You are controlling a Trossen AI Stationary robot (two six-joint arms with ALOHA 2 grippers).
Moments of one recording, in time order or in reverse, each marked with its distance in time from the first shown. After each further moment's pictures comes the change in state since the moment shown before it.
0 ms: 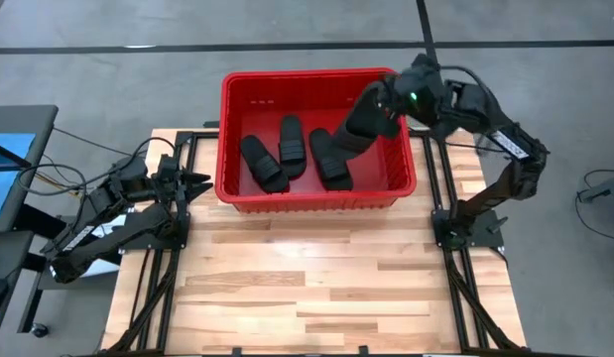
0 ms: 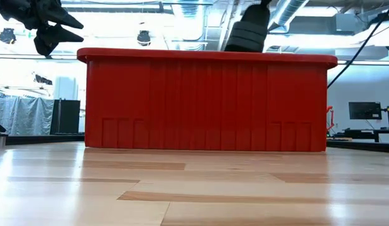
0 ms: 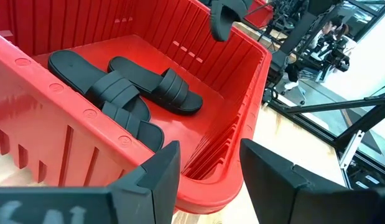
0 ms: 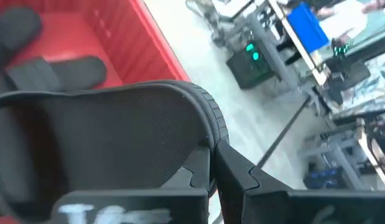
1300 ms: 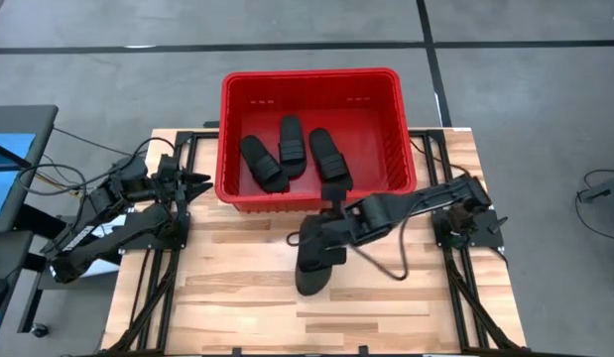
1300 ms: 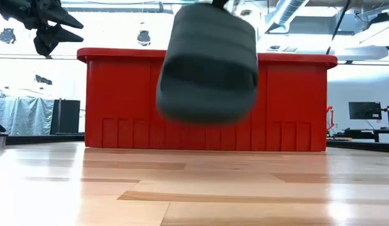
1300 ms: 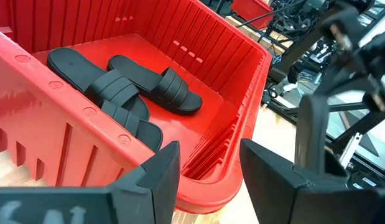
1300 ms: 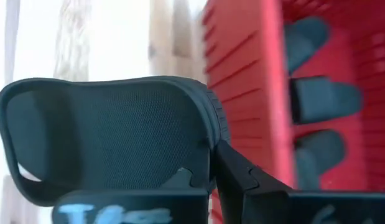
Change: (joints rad) left arm 0.000 0.000 0.000 0.000 0.000 -0.018; right arm 0.620 0.445 -0.002 -0.027 -0.227 0.423
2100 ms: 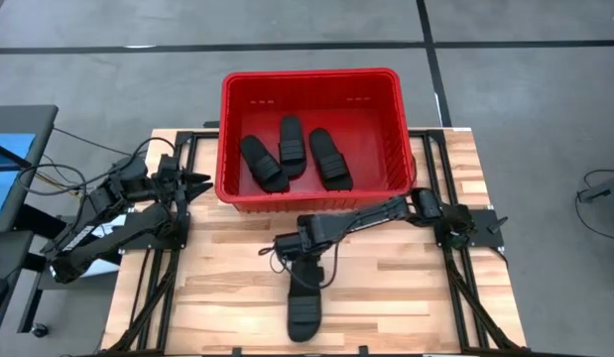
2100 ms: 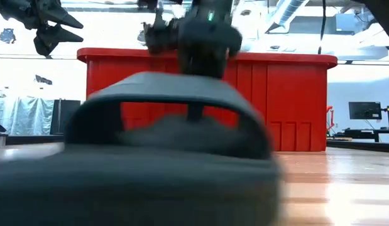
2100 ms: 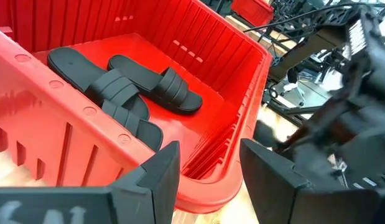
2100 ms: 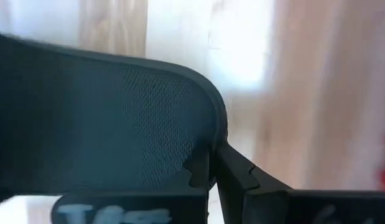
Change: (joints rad) left arm 0.000 0.000 0.000 -0.001 0.000 0.002; right arm -0.091 0.365 -0.050 0.188 -0.411 -0.012
